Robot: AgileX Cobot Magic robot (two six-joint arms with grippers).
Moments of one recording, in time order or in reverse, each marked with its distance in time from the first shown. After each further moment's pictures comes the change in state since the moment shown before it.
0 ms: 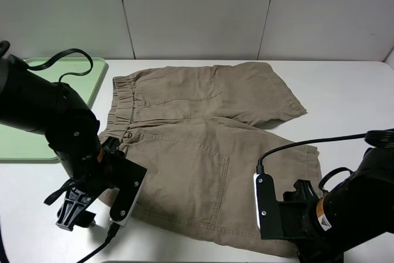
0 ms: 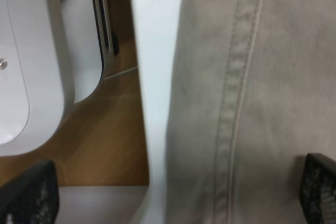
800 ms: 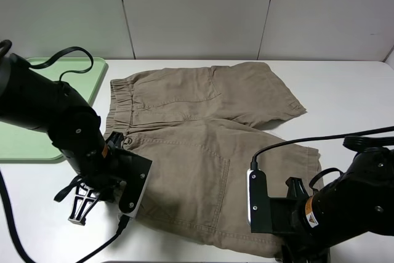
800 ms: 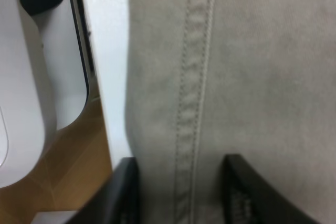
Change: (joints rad) left arm 0.003 0.007 -0.006 -0.037 -0.068 -0.003; right arm 0.000 0.064 -0.001 0.017 -0.124 0.004
